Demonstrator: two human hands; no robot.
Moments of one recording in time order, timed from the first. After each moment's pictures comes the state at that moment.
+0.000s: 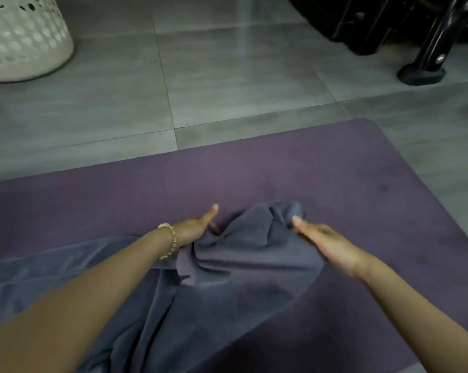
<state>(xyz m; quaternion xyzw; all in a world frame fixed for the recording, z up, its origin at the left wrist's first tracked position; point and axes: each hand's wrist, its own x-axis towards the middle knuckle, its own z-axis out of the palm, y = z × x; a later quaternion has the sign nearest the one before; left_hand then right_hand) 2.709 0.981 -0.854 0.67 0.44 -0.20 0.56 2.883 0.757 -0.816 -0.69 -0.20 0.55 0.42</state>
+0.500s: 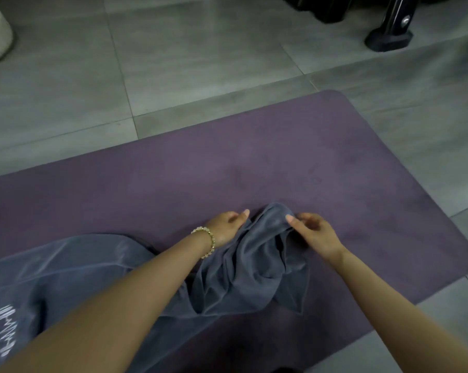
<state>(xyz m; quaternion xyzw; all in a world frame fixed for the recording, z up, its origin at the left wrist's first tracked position) 2.788 0.879 -0.887 0.76 0.33 -0.21 0.52 2.912 0.690 -0.889 -0.83 -0.06 0.33 0.44</state>
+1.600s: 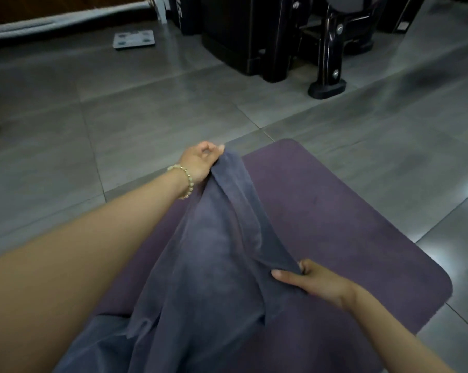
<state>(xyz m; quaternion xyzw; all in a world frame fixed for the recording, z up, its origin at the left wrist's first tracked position) 2.957 0.943 -0.731 0.79 0.27 0.10 0.55 2.948 0.659 -0.803 -0.70 -0.13 0.53 0.46</state>
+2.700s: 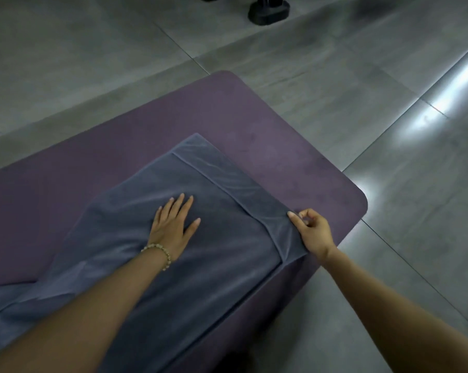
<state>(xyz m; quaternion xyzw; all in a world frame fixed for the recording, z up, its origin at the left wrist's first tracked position) 2.861 0.809 -0.945 0.96 0.16 -0.13 0.21 2.972 0.525 -0.916 -0.84 0.08 0.16 0.51</state>
